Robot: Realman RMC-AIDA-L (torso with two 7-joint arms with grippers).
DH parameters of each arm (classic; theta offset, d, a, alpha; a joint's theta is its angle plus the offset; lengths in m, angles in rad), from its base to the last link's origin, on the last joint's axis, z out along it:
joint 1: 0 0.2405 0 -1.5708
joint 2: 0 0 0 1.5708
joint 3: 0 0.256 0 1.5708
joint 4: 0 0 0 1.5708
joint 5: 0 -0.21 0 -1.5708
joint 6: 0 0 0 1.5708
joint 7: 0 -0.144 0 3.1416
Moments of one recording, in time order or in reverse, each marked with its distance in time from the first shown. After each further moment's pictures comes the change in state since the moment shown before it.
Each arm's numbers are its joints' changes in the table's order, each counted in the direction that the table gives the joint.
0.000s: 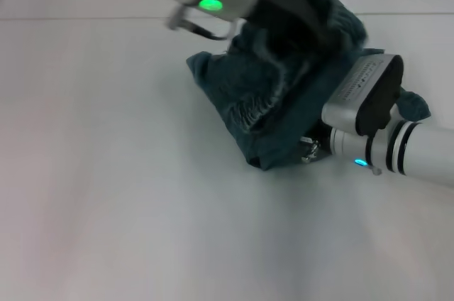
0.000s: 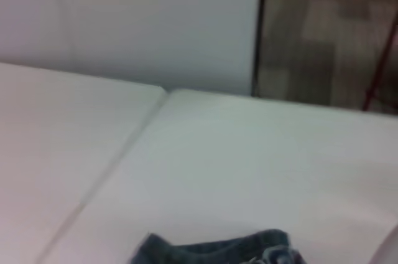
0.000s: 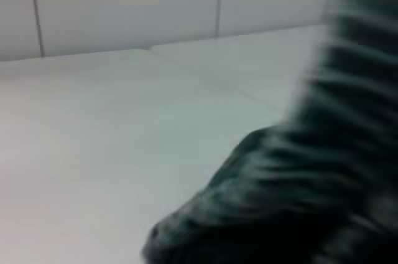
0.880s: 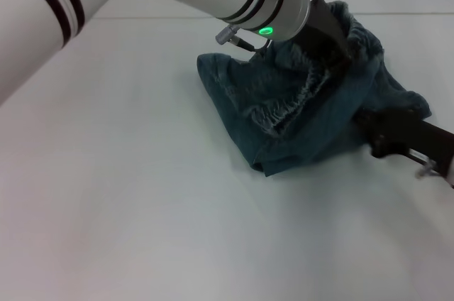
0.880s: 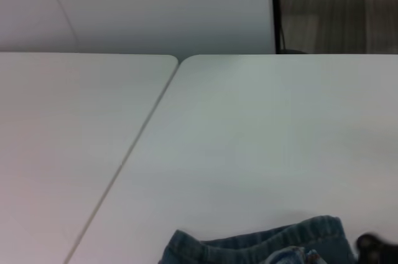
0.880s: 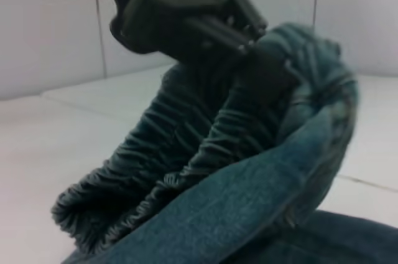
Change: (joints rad) left arm -0.115 -0.011 0.232 0.254 0.009 0.358 -0.005; right arm -0.431 -0.031 0.028 0.377 -0.002 0.208 -0.159
